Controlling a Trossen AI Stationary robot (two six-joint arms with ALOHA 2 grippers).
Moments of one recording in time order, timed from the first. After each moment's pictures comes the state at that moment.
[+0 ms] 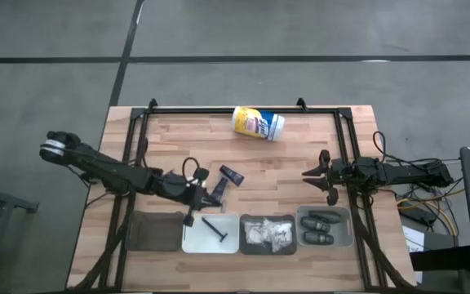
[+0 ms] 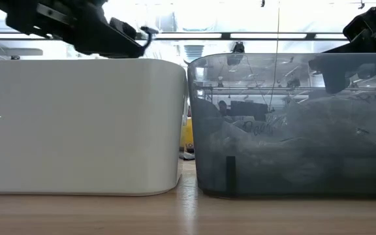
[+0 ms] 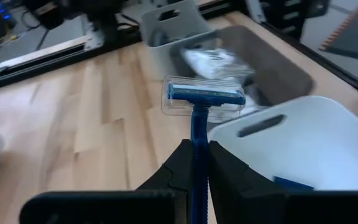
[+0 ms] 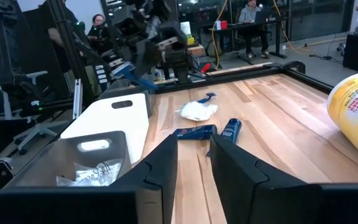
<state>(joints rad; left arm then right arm) -0.26 1.22 0.58 0.27 -0.08 0.17 0.06 0.07 0.01 0.02 0.05 0.21</state>
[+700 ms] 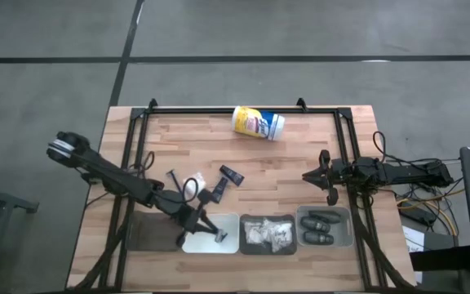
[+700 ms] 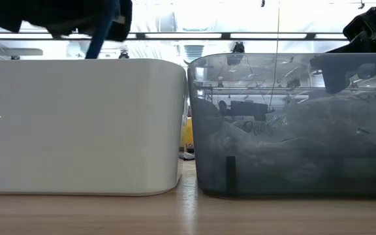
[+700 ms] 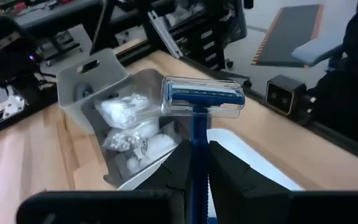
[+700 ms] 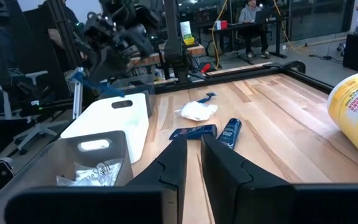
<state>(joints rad) -0.42 1.33 0.58 0.46 0.04 0.26 0.06 0.07 0.01 0.02 0.05 0.21</state>
